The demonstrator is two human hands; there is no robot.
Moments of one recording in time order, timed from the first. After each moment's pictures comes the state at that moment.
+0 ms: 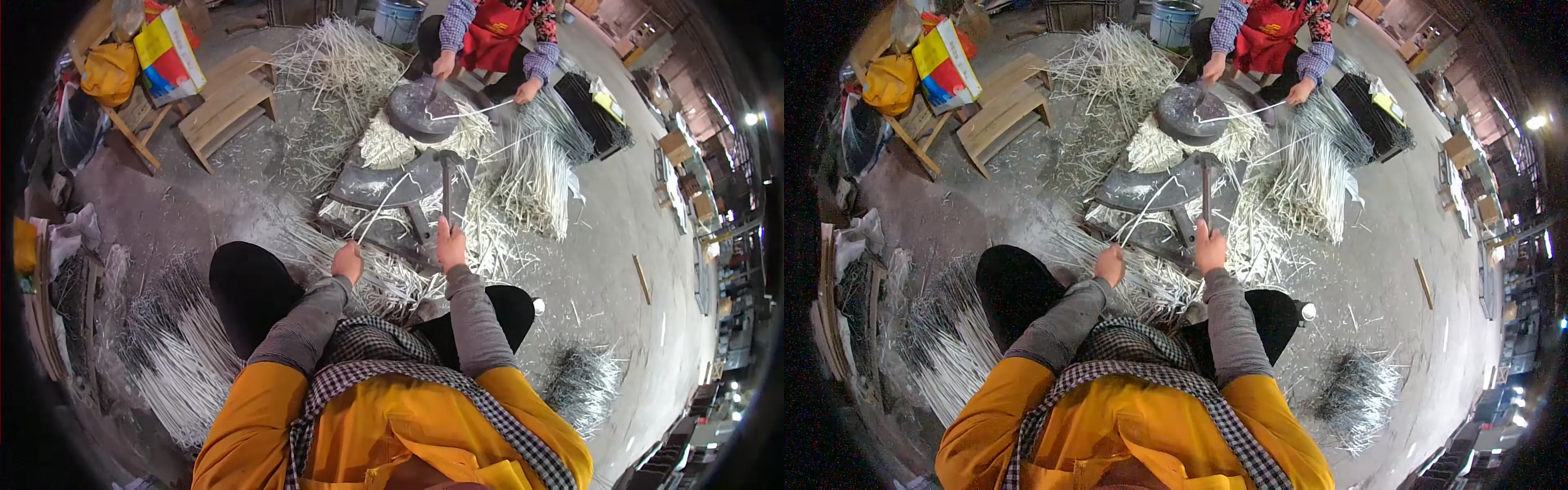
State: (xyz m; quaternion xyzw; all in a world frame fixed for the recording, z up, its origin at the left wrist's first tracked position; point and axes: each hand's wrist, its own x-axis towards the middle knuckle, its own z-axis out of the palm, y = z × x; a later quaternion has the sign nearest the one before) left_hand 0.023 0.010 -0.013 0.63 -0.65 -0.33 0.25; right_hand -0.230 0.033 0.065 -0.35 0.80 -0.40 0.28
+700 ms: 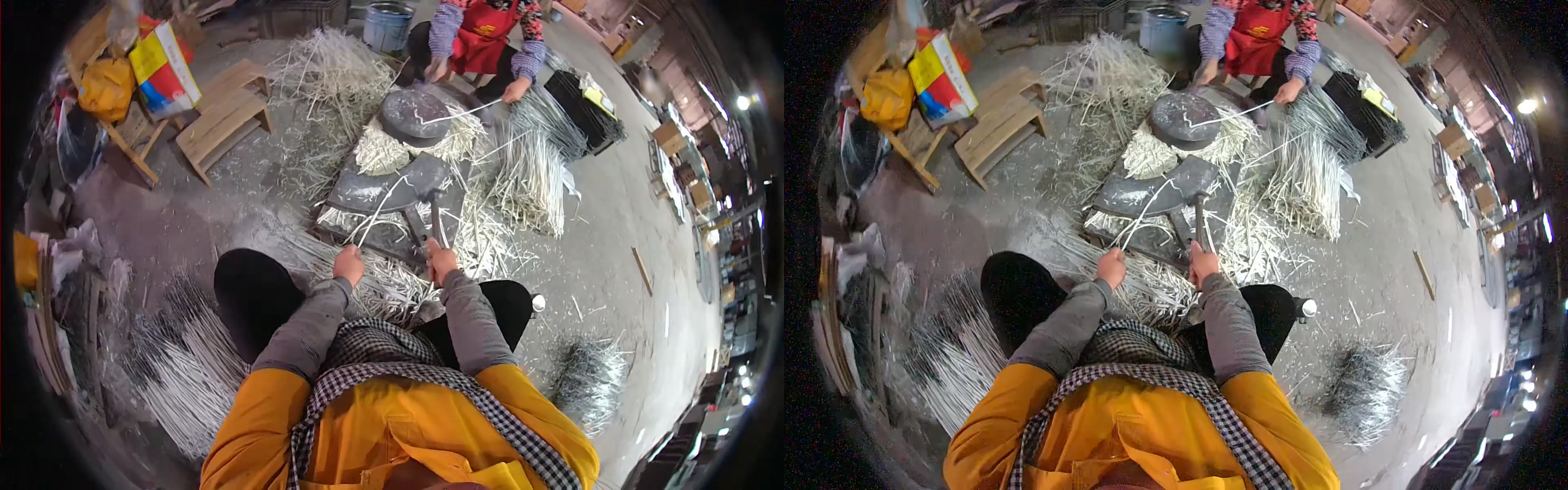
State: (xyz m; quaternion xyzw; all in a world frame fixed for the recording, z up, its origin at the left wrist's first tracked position) left_hand 0.016 0.009 -0.034 0.60 -0.65 -0.36 0.29; right_hand -0.223 0.060 0.043 -0.20 0.76 -0.42 0.45
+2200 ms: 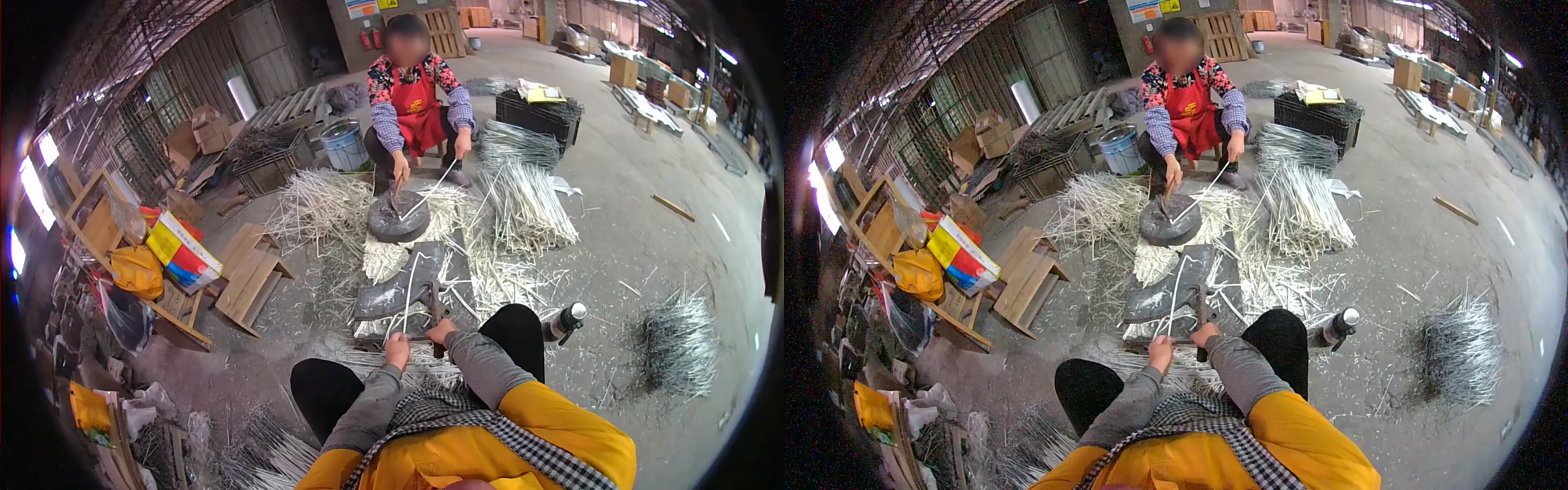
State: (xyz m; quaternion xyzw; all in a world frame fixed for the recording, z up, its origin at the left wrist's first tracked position) left_hand -0.010 -0.010 -0.020 0.53 -0.63 -0.46 0.33; right_hand -0.176 0.038 0.036 -0.35 0.82 -0.27 0.37
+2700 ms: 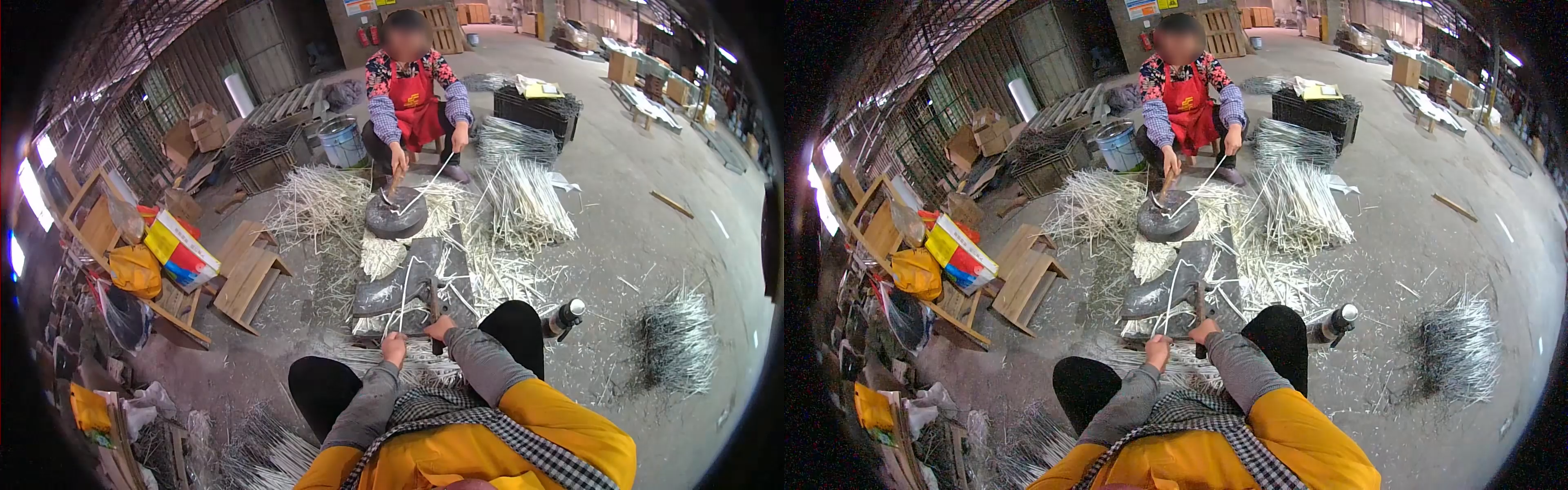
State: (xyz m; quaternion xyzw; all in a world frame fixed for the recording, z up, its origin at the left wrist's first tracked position) left_hand -0.002 -0.017 -0.047 0.55 -0.58 -0.50 0.34; right_hand -0.179 0.041 0.030 -0.36 0.81 -0.29 0.37
